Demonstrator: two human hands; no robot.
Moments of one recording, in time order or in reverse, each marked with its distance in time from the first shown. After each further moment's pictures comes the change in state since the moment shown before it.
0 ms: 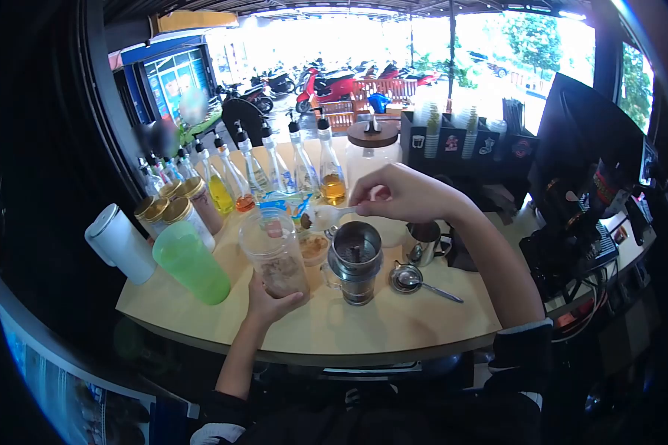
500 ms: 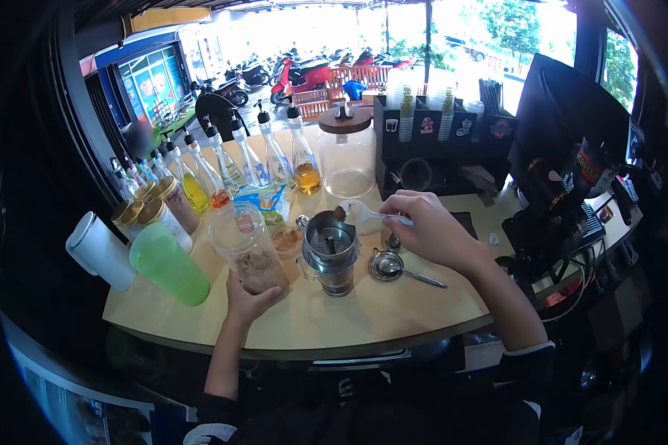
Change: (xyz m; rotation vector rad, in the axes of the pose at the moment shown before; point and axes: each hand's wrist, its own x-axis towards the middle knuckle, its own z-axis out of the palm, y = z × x) left_hand -0.002 -0.003 0.005 -0.154 0.003 -0.079; right_hand -0.074 0.017 0.036 -0.161 0.375 0.181
